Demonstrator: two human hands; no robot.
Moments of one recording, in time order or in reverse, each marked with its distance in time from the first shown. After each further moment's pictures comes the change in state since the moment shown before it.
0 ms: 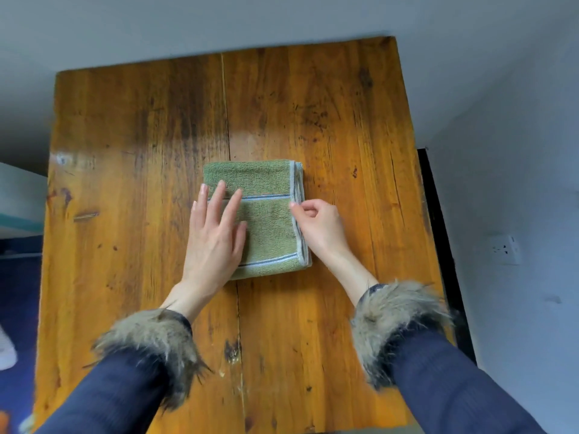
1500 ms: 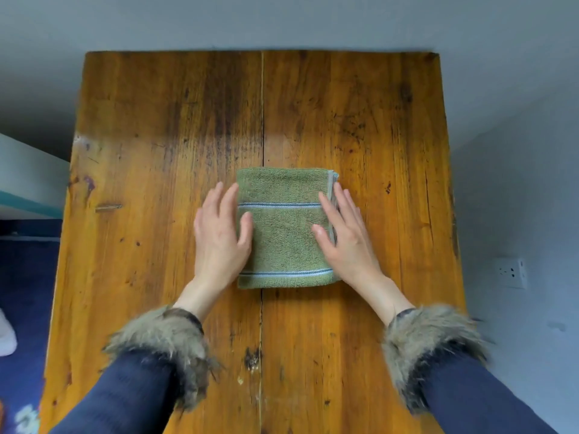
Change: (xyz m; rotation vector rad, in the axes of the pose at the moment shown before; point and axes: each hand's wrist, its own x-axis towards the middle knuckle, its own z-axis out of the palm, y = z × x) left_hand 0.005 -0.033 -0.002 -0.284 0.067 -0.303; right_hand 0.008 0.021 0.014 -0.512 -0.036 -0.507
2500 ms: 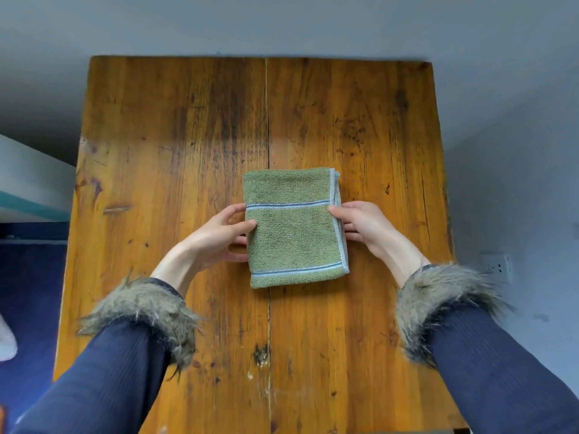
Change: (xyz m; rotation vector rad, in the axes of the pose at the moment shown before) left_hand 0.031 -0.011 -0.040 -0.885 -0.743 -0.644; right_hand 0.034 -0.019 -0.045 0.680 -0.214 0.737
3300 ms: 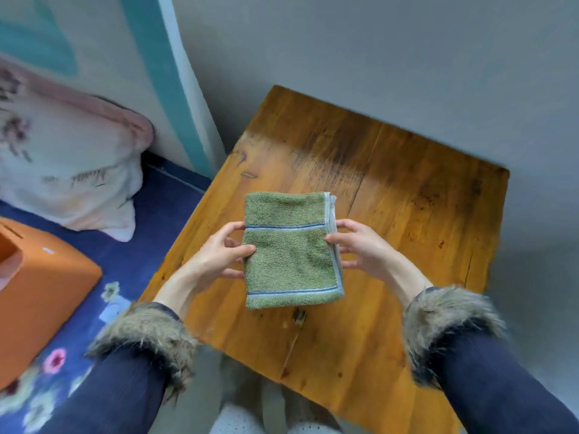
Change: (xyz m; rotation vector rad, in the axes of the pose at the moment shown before) left_hand -0.191 -0.088 -0.026 -0.166 0.423 0.195; right_hand -0.111 -0.030 0.086 -0.262 -0.452 -0.132
